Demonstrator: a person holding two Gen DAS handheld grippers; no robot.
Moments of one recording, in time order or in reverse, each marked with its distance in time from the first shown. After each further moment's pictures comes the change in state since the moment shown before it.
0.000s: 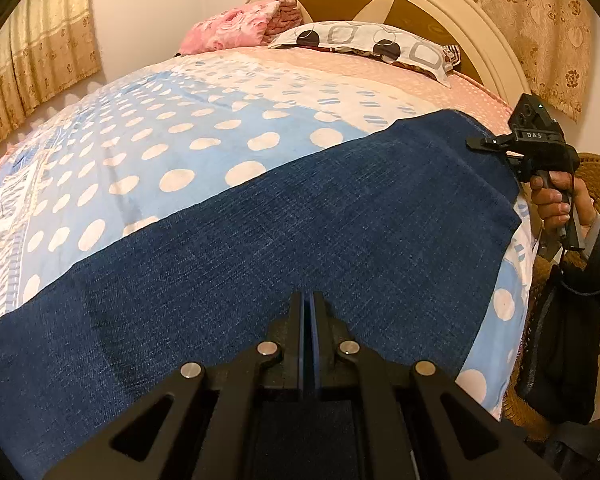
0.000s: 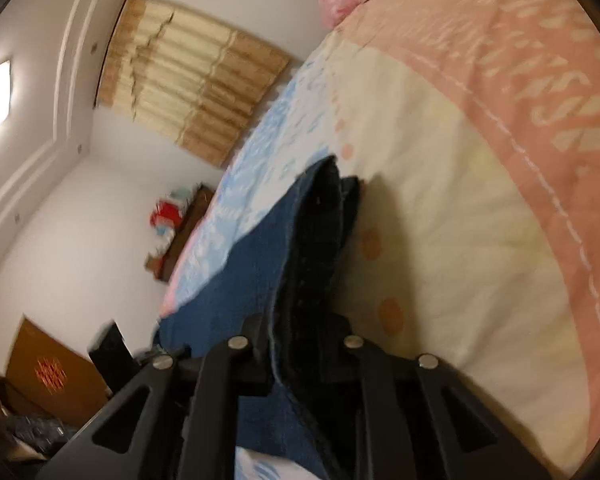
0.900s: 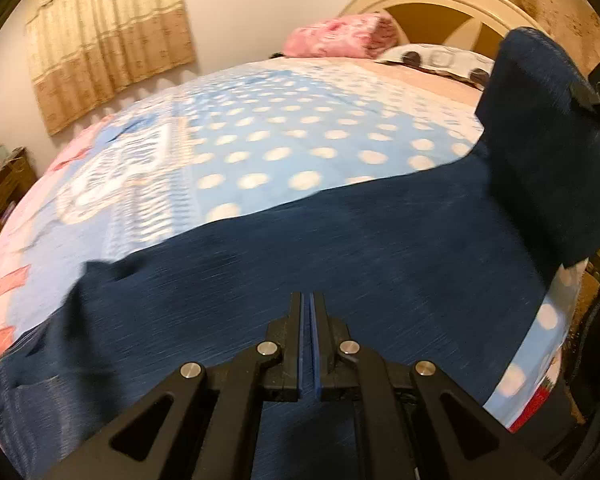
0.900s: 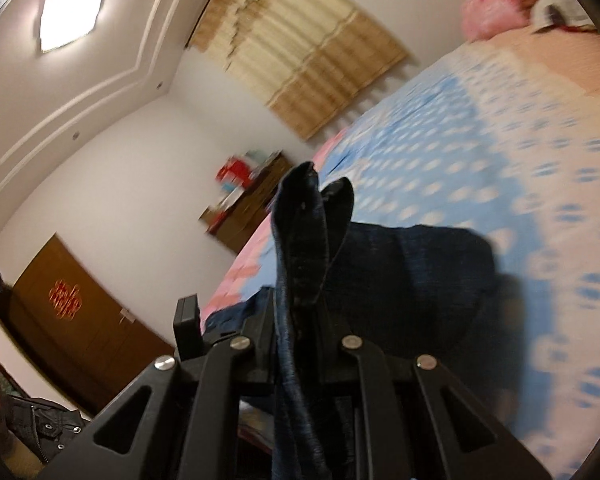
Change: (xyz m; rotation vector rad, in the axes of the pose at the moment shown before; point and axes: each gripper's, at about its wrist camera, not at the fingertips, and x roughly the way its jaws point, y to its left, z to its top) left arm -0.096 0.095 -0.067 -0.144 -0.045 0.289; right arm 0.126 0.252 -0.073 -0.299 0.143 0.237
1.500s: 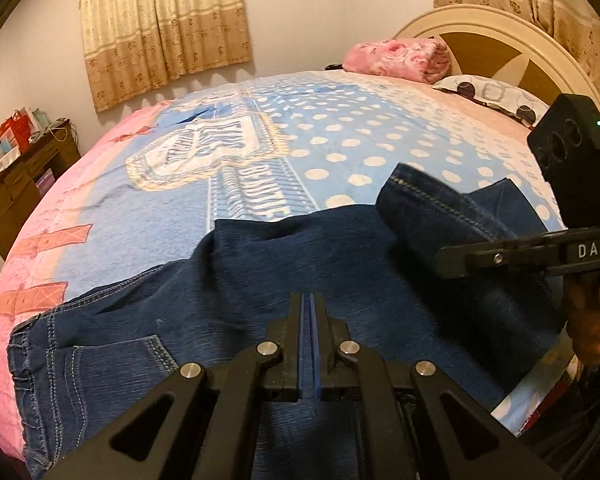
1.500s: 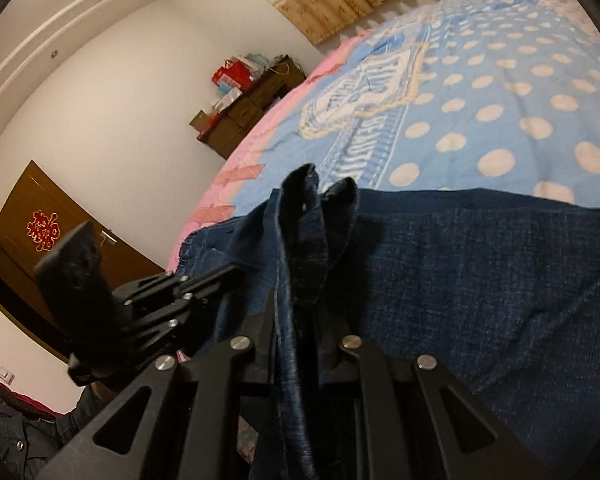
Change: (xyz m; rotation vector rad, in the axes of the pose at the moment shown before) left arm -0.034 0.074 -0.030 -0.129 -0.044 0.095; right arm 0.214 0.018 -0.044 -0.052 0.313 -0.061
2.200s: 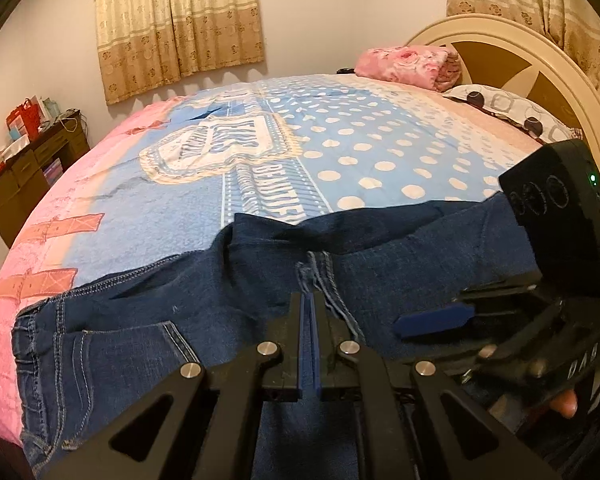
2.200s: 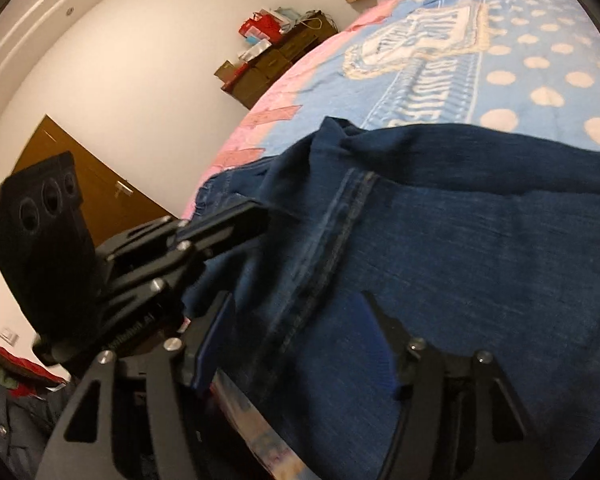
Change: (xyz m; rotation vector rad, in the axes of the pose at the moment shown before) left arm -0.016 0.004 -0.009 -0.040 -0.009 0.008; right arm 0.043 0.022 -0.024 -0.094 0.154 0.057
